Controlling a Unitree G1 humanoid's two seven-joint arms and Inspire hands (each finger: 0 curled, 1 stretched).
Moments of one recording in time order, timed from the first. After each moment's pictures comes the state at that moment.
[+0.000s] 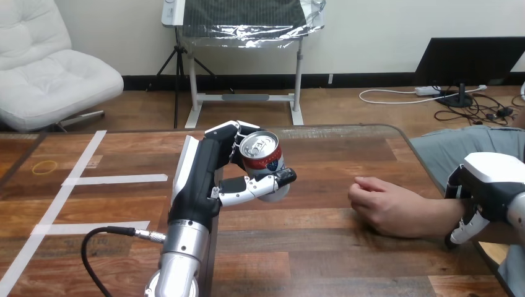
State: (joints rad) left arm -0.16 0.02 -0.10 0.37 0.26 -0.45 0.11; right arm -0.37 -0.81 0.30 0.52 -0.67 0.01 0.21
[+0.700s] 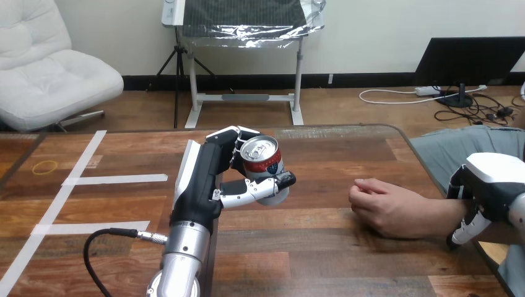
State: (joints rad) left arm -0.17 0.02 -0.11 0.39 0.26 -0.42 0.11; right arm -0.36 -0.81 0.30 0.51 -0.67 0.03 0.21
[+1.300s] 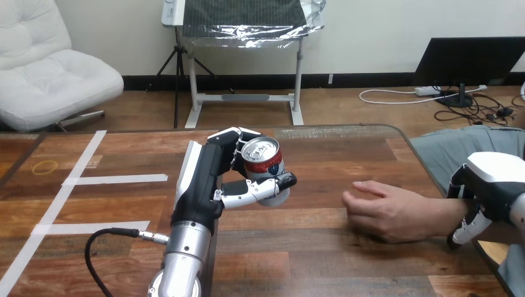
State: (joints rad) left arm -0.17 0.01 -0.11 0.39 0.26 -0.40 0.11; right arm -0.35 -0.82 0.29 0.48 -0.67 0.03 0.21
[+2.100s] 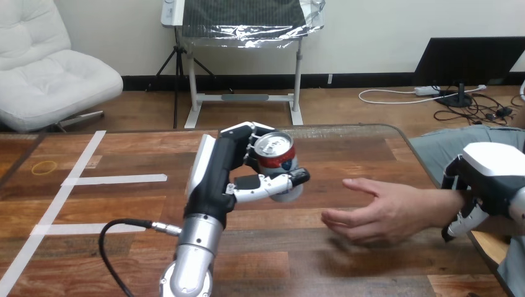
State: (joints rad) left arm -0.22 -0.01 -0.14 0.42 0.25 -0.39 0.10; right arm -0.32 -0.83 0.25 0.41 -0.66 0.00 0.20
